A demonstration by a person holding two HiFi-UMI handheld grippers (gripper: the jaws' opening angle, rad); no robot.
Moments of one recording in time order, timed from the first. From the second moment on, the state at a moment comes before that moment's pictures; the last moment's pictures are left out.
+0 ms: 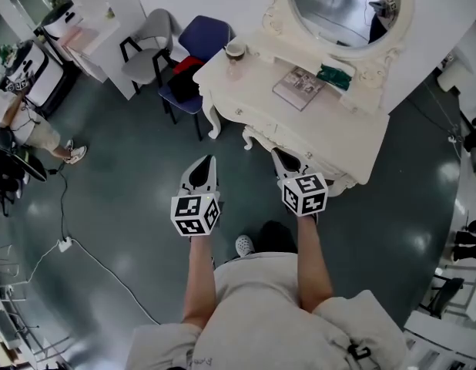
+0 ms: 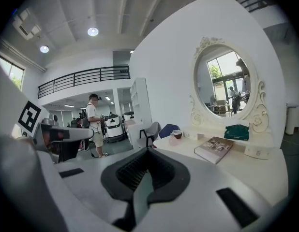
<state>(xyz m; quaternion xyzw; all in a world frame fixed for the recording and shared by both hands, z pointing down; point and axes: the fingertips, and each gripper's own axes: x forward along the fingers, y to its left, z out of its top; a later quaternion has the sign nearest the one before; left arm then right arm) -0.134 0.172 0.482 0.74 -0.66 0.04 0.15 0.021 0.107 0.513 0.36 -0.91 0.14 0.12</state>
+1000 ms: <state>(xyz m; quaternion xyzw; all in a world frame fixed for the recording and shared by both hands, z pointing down) -0.228 -0.041 0.462 0.73 -0.67 0.05 0.14 -0.048 -0.114 0.490 0.38 -0.91 0.12 0.10</state>
